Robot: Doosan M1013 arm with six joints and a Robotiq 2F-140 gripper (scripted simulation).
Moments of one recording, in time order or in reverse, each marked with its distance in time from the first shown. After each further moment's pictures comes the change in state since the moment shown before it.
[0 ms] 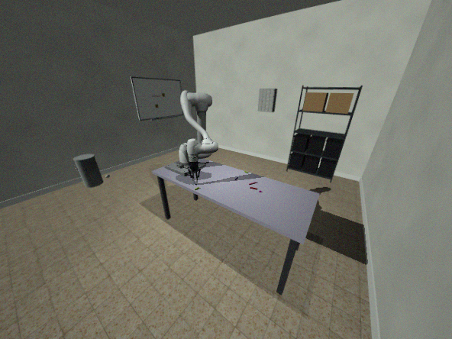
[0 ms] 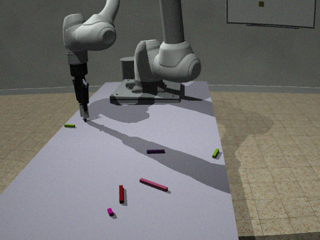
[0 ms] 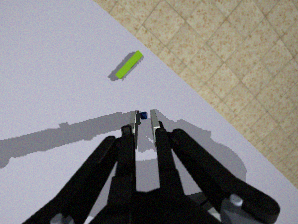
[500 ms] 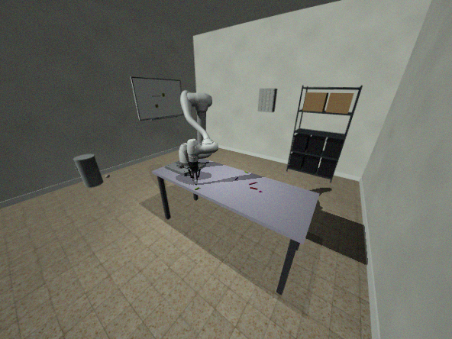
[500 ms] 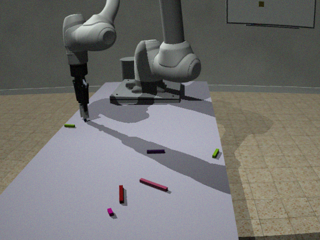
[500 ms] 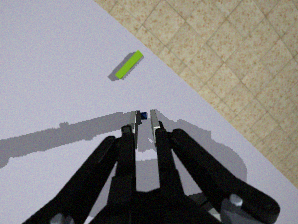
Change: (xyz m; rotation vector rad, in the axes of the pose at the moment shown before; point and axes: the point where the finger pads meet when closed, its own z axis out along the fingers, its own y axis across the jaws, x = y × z) arm 0.000 0.000 0.001 0.000 0.000 0.000
